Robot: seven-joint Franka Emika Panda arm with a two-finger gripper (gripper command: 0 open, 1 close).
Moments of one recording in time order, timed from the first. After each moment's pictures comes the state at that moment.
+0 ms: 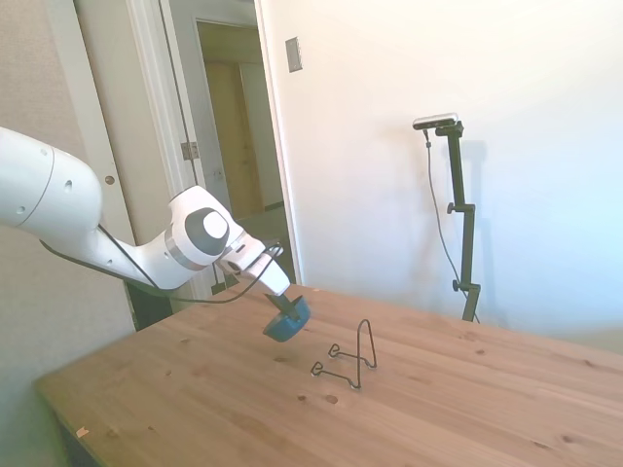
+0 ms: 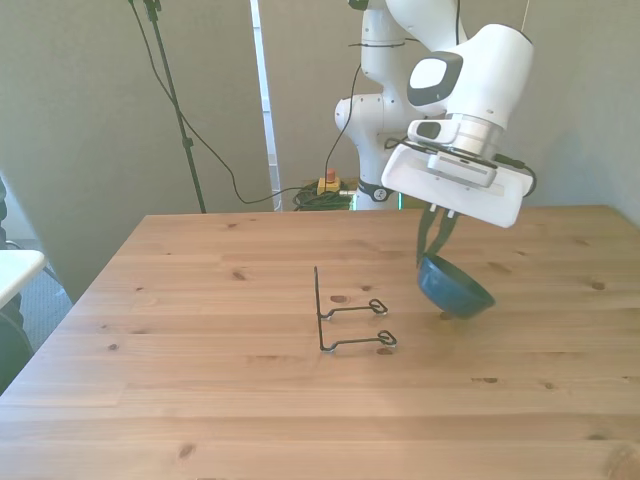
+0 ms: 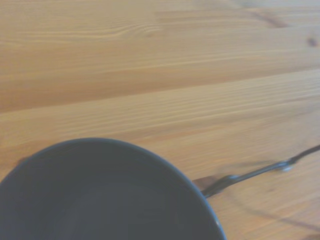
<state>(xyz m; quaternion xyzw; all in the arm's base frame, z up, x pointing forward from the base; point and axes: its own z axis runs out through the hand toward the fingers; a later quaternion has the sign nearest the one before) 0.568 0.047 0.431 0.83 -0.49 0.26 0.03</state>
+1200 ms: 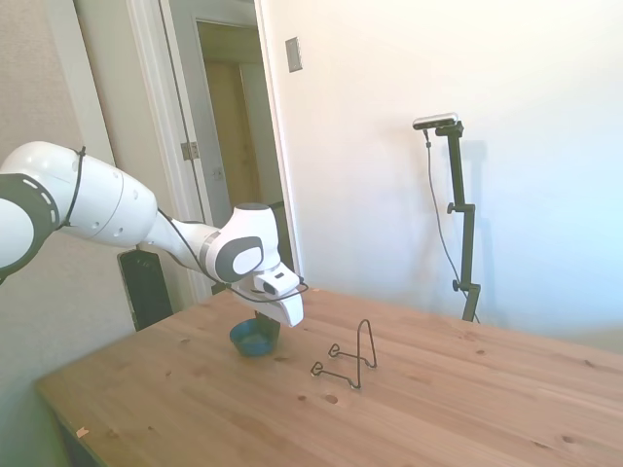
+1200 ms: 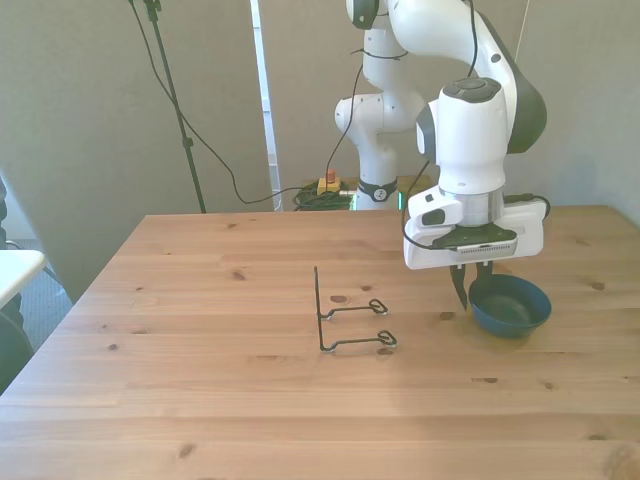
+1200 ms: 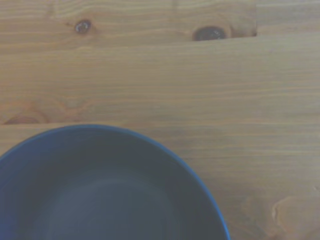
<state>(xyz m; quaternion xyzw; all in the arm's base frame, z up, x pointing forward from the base) 0.618 0.039 0.372 0.91 -0.42 0.02 -0.08</state>
